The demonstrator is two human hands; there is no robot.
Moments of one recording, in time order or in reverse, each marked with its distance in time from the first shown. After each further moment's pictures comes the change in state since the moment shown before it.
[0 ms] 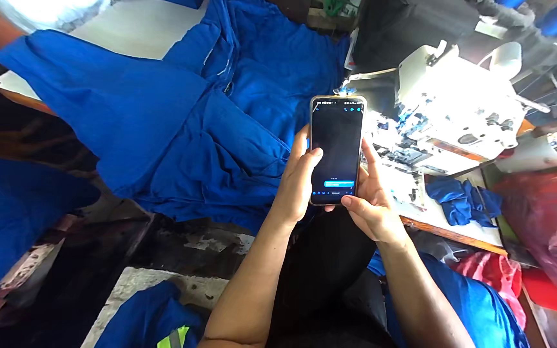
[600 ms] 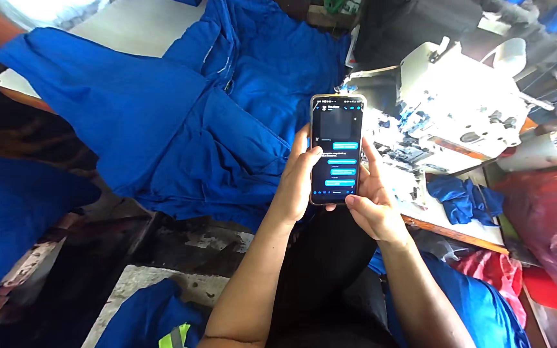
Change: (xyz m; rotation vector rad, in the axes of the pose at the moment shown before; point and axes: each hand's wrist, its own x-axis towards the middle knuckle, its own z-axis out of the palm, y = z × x) left_hand -0.001 0.001 -0.001 -0.062 -0.026 -0.017; right_hand 0.000 0.000 0.000 -0.001 0.003 0.006
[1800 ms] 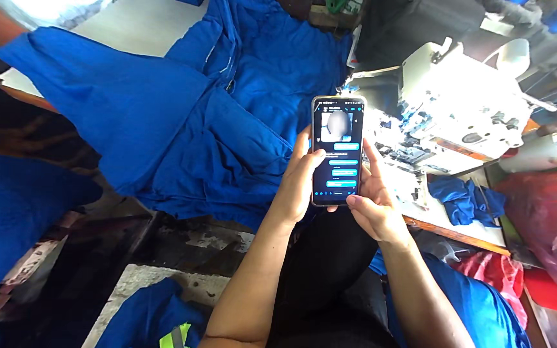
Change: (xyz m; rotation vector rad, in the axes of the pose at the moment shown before) left_hand -0.001 0.002 0.000 -0.032 -0.004 -0.053; right_hand 0.000 0.001 0.000 0.004 0.006 -0.013
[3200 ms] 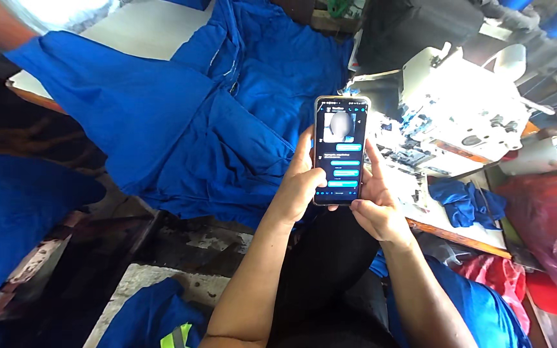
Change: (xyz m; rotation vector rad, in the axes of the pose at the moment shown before) left_hand 0.000 0.004 -0.004 -0.057 -0.079 -0.003; right_hand 0.001 -0.001 -0.002 0.026 -0.059 -0.012
